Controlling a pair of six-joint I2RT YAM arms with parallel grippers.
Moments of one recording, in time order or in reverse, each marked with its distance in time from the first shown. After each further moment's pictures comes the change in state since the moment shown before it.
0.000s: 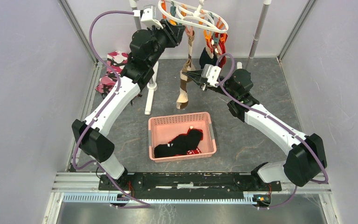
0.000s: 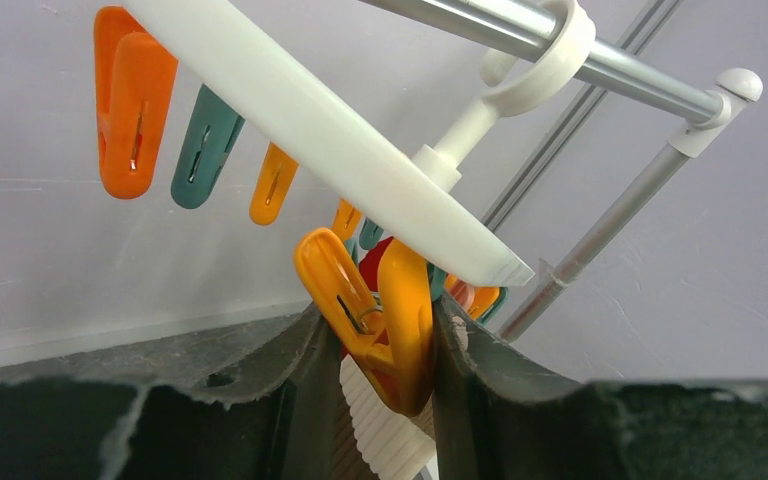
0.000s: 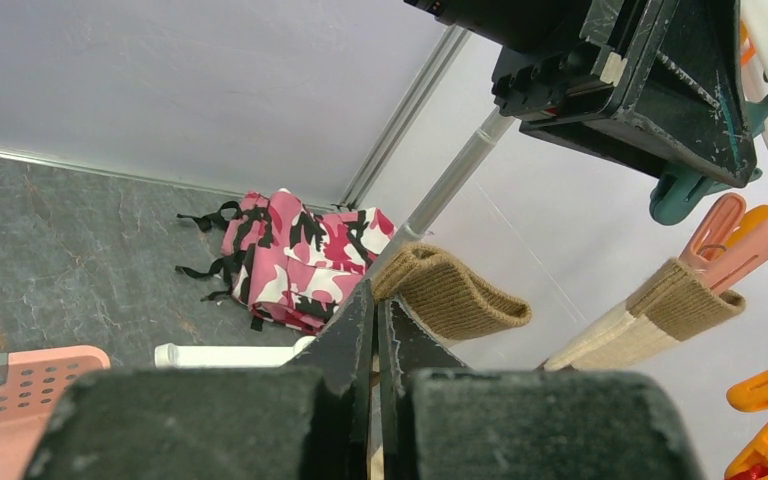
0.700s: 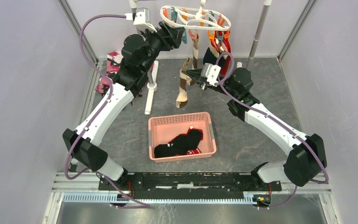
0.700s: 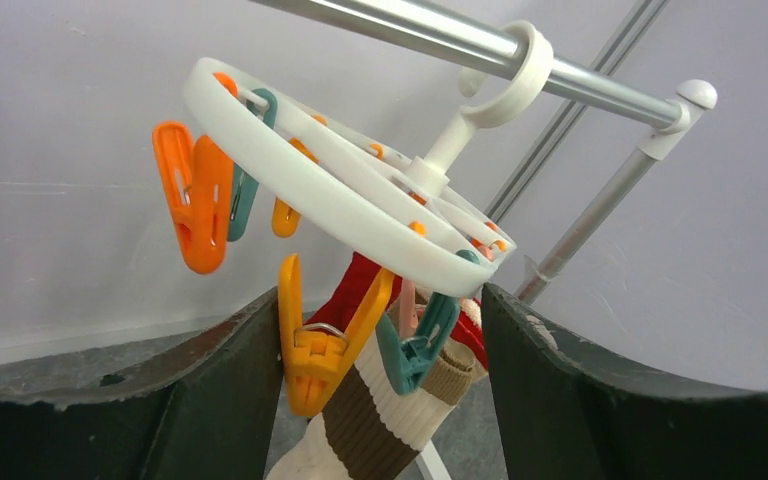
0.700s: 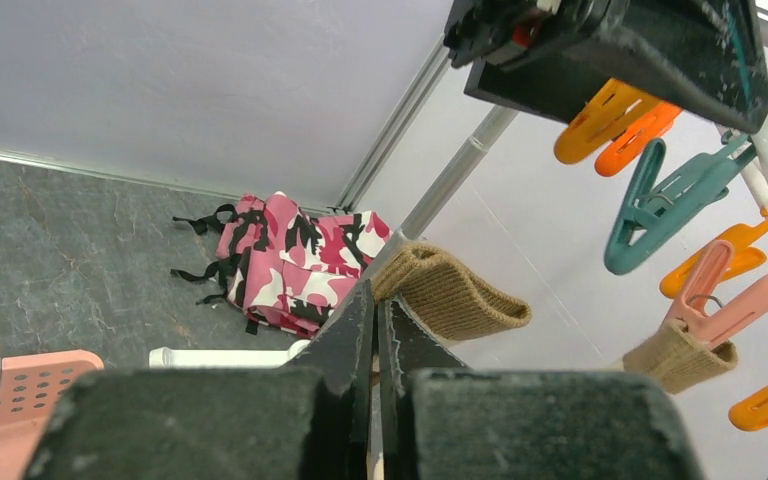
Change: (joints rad) left arm -0.008 -0.107 -0.088 -0.002 -0.018 0.013; right arm 0.005 0.001 0.023 -0.022 0.006 -0.011
